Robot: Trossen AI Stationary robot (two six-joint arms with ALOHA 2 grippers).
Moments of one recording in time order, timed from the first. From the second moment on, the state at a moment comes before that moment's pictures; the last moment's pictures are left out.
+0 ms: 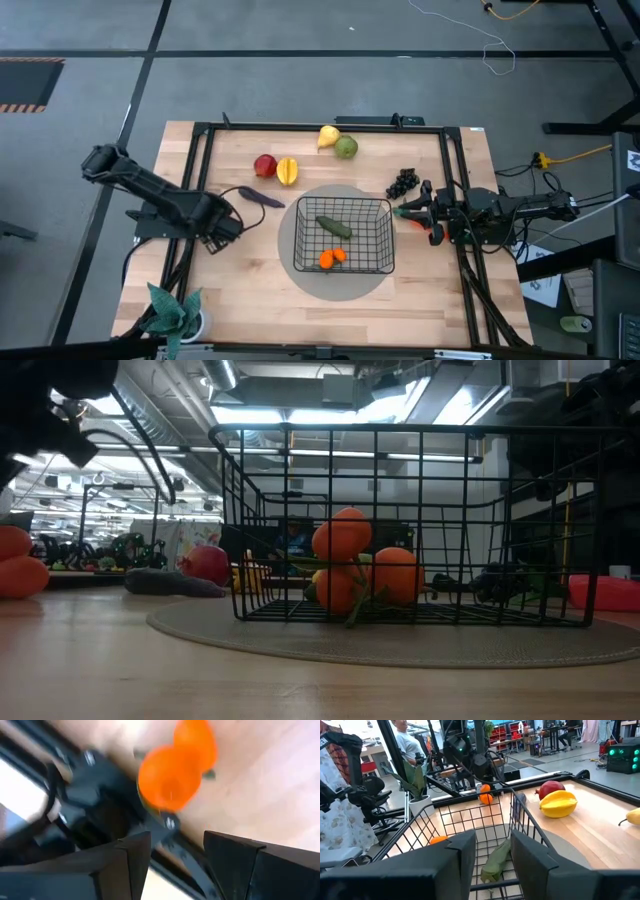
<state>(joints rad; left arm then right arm) -0.34 1.19 0.77 -1.45 0.04 -1.09 0.12 0.05 0.01 0.04 0.10 0.23</state>
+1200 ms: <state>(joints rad) 0.09 1.52 0.84 -0.80 -0.10 -0.58 0.12 0.05 0.01 0.06 0.11 0.12</state>
